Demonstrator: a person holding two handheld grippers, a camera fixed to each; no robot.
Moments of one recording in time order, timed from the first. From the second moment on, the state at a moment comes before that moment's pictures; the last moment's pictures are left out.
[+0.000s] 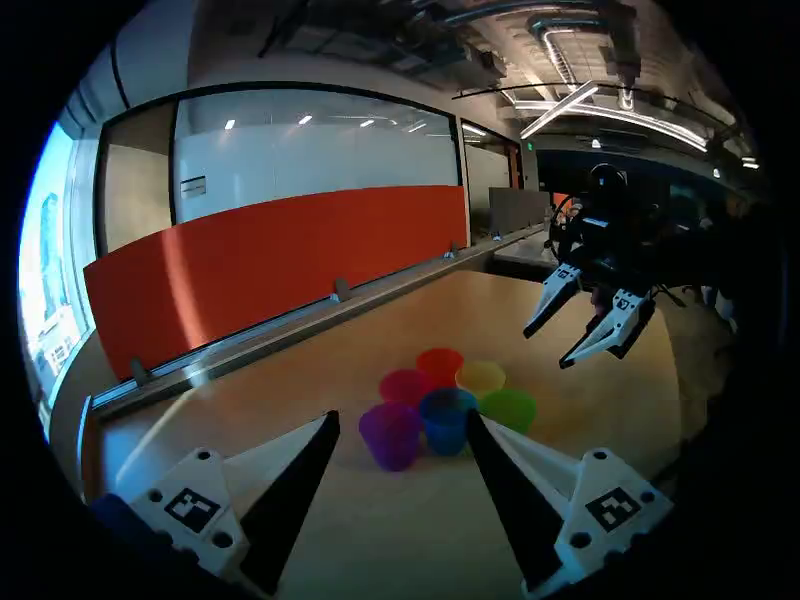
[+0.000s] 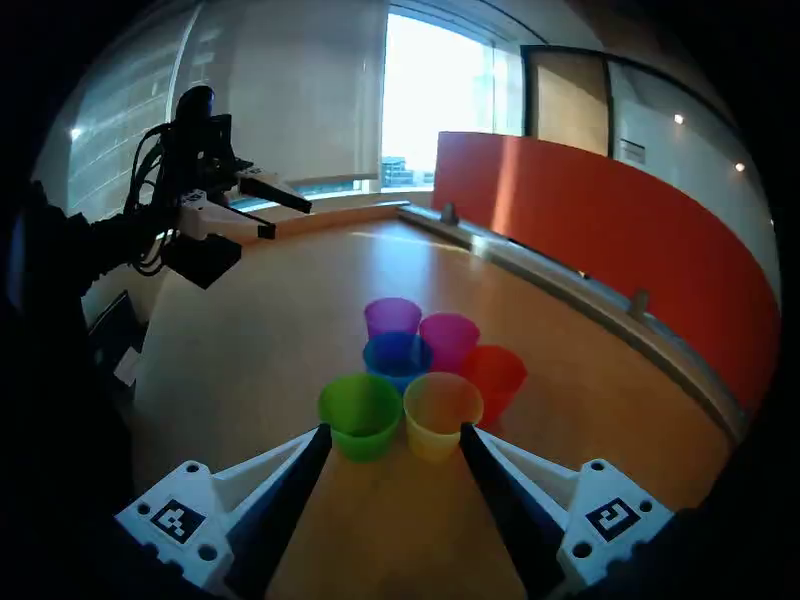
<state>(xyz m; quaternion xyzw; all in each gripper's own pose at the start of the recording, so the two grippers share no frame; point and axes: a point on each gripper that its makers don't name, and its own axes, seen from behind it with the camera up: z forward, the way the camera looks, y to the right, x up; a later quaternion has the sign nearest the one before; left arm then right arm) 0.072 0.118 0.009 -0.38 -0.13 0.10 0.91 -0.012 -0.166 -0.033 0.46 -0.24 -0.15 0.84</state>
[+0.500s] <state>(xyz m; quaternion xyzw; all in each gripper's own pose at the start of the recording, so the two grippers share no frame) 0.066 0.123 0.009 -0.38 -0.13 0.11 0.91 -0.054 -0.186 -0.041 0.49 -0.26 -0.16 0.82</state>
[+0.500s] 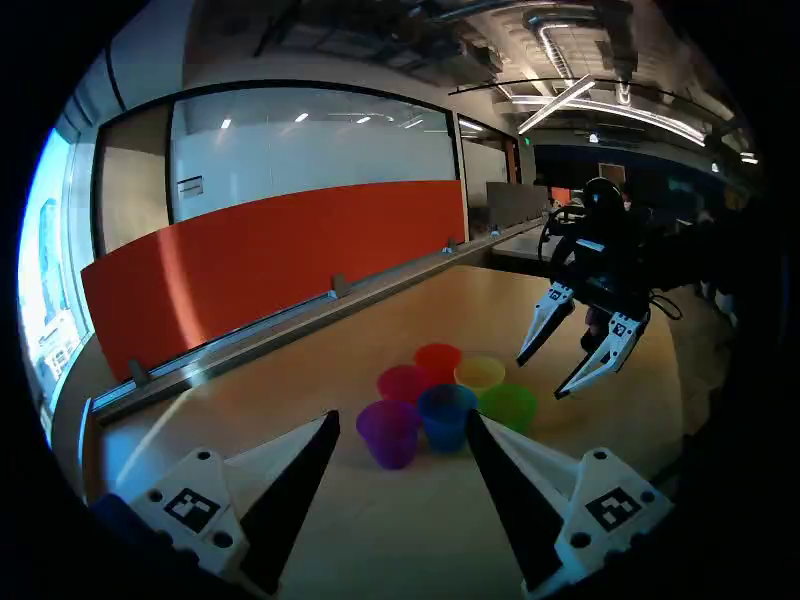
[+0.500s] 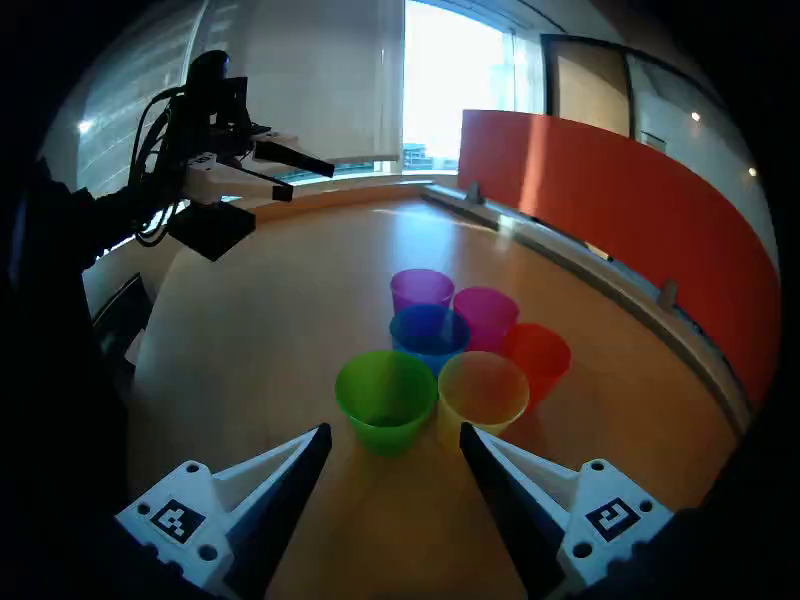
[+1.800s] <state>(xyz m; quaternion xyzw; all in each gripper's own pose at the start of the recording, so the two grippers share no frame) 0.056 0.125 0.013 -0.38 -0.14 0.12 0.91 -0.100 -0.229 -0.023 0.49 -0.28 -0.17 0.81</state>
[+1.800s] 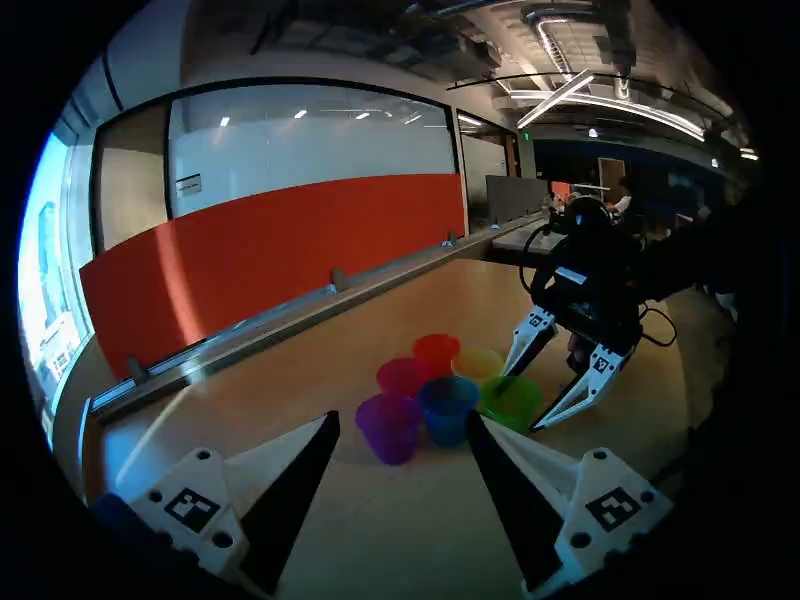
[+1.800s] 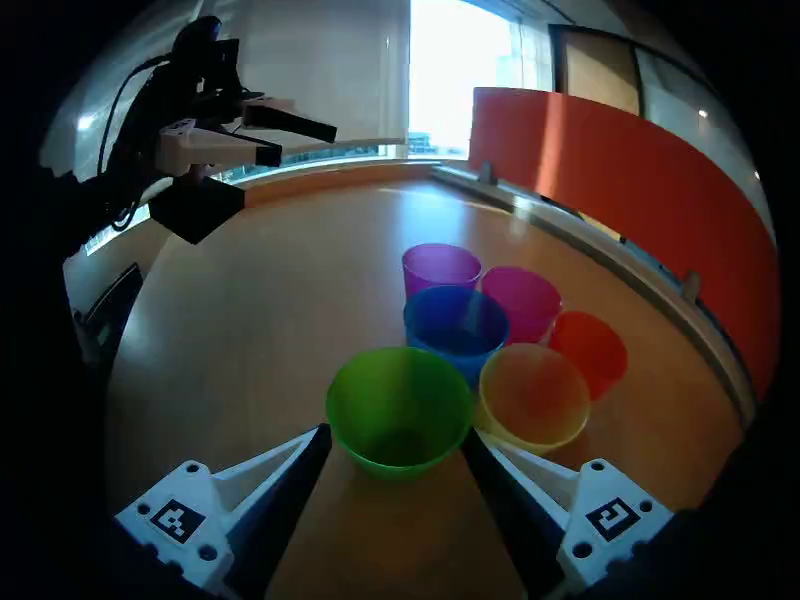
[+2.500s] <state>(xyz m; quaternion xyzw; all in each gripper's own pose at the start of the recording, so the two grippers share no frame) 0.056 0.120 0.011 -0.37 -0.14 0.12 0.91 -0.103 -0.241 -0.017 0.48 -0.27 -0.17 0.81</state>
